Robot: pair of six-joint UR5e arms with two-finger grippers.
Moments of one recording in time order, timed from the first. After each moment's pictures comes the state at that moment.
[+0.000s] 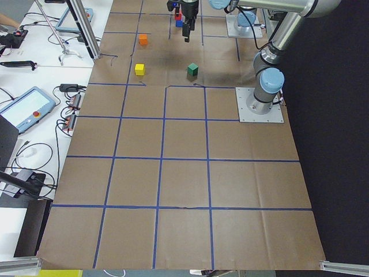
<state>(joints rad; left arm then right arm) -1.60 -1.44 -1.63 -1.68 1.59 0.26 1.32 -1.42 2.07 -2.26 -1.58 -0.26</state>
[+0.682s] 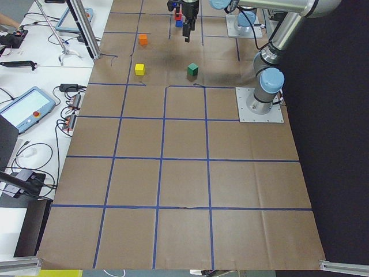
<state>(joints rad) -1.60 -1.44 -1.64 -1.68 1.59 0.26 1.33 -1.44 2.07 -2.25 -1.56 -0.28</state>
